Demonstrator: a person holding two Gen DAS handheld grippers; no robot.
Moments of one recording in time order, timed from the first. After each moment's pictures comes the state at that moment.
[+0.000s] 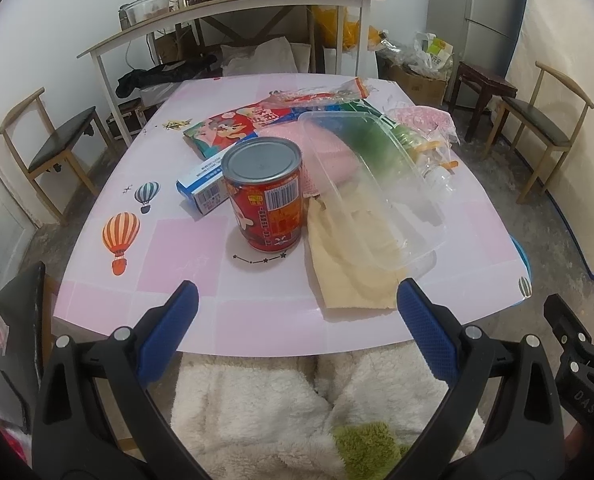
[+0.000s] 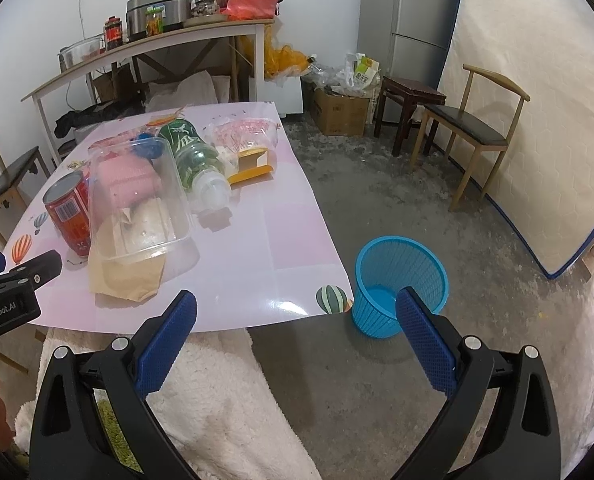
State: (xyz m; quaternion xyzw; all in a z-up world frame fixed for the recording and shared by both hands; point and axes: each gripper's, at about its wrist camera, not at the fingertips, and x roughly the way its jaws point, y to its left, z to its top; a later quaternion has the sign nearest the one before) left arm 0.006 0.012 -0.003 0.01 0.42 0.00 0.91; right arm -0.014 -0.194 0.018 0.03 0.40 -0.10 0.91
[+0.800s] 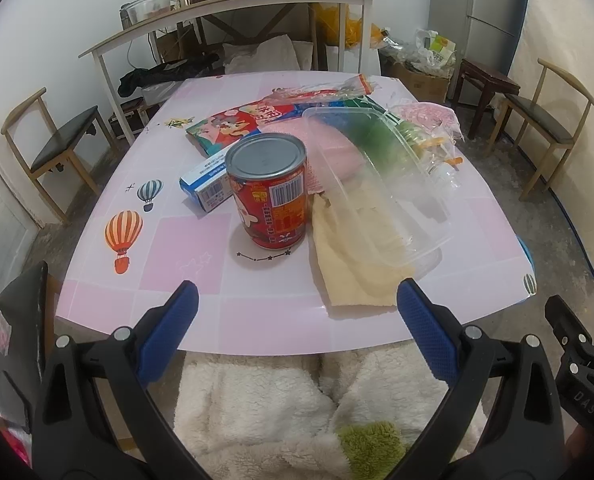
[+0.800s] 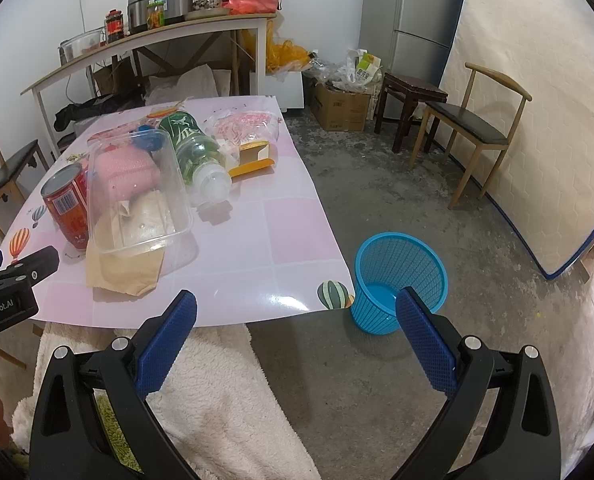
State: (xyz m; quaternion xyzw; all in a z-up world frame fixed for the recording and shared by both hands) left arm 0.006 0.014 -0.005 0.02 0.43 0.01 0.90; right arm -0.011 -0.192 0.016 0.02 0.41 -0.10 0.91
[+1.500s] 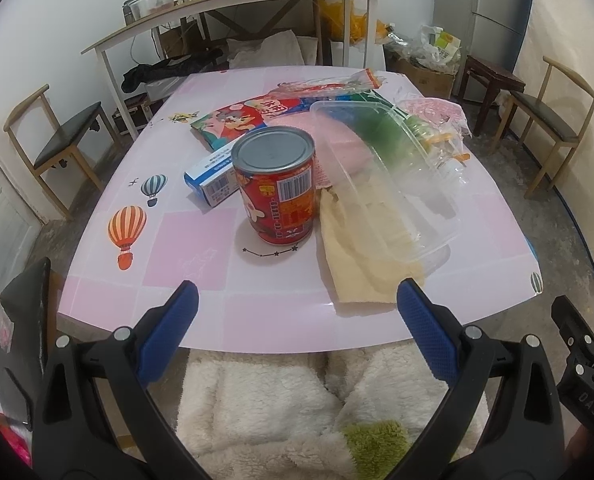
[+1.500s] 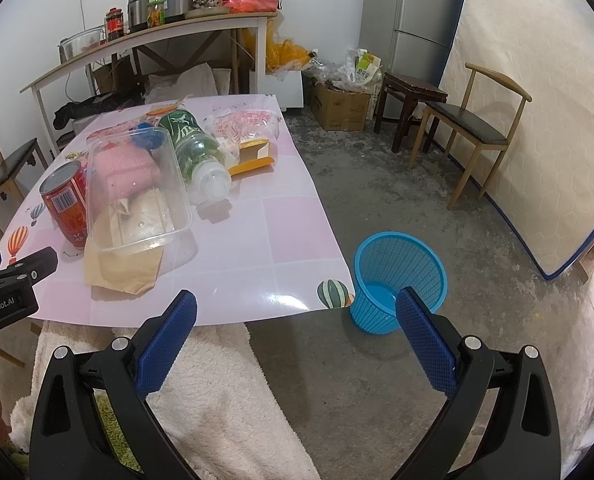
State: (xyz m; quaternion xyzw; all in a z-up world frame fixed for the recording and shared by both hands) left arm 0.010 0.018 -0.008 0.02 0.44 0.02 0.90; right arm -0.011 -0.192 0.014 0.02 0.41 -0.10 0.91
